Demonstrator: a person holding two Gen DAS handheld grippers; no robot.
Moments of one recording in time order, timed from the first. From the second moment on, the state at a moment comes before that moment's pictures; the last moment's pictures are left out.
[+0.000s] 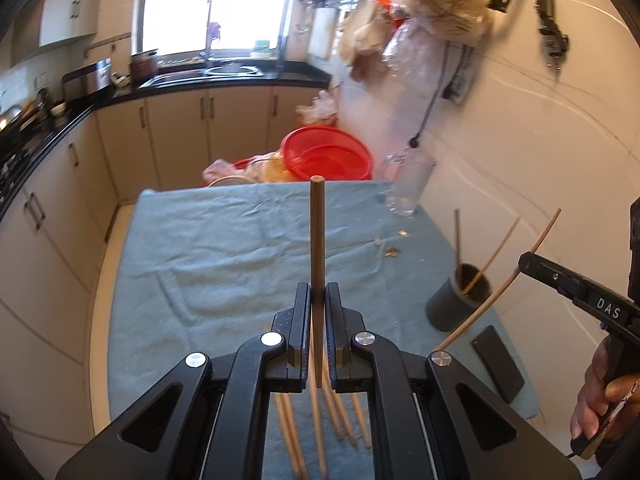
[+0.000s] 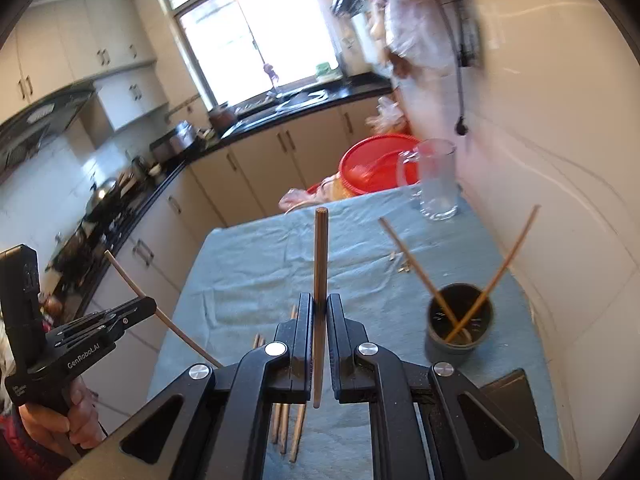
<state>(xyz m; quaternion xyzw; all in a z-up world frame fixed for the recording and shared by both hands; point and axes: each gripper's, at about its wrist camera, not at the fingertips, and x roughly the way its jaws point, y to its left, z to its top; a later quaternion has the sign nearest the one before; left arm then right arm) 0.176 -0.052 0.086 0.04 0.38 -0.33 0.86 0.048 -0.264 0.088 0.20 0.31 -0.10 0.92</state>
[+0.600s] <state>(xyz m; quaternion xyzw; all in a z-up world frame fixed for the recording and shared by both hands) 0.170 -0.158 0.111 0.11 0.36 -0.47 0.80 -0.048 -0.284 0.130 0.24 0.25 -0.24 0.91</state>
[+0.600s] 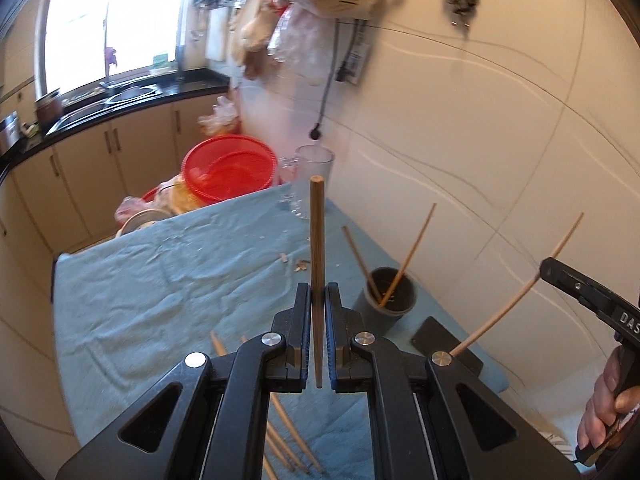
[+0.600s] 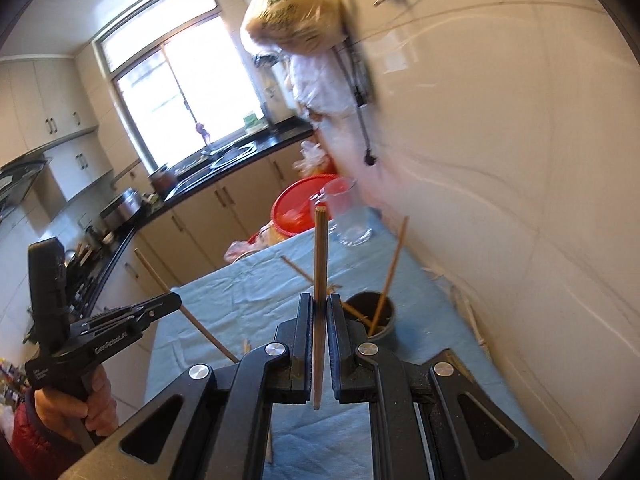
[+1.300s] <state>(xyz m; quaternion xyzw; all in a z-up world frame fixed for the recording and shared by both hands) 0.160 -0.184 0.121 0.11 0.34 -0.49 0.79 -0.077 -0.296 0.149 0.23 0.23 -0.27 0.91</state>
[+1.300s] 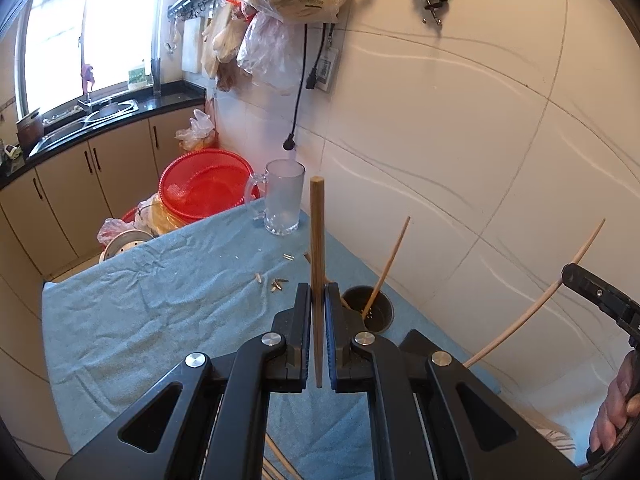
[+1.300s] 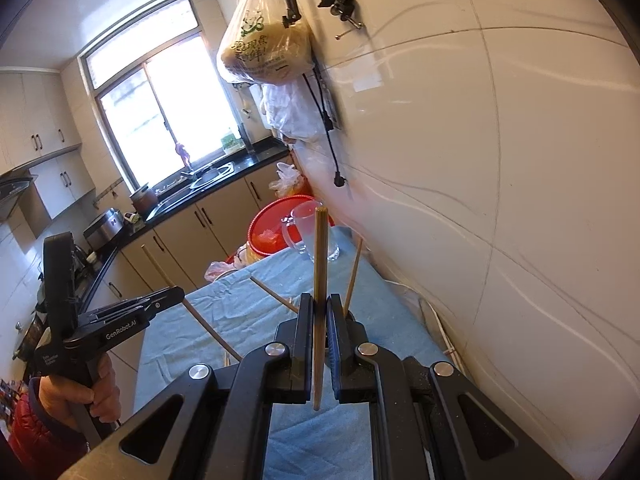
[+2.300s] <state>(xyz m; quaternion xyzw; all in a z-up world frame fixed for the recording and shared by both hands) 0.140 -0.185 0.197 0.08 0.29 -0.46 0.84 -0.080 -0.411 0.137 0.32 0.19 -0.23 0.90</state>
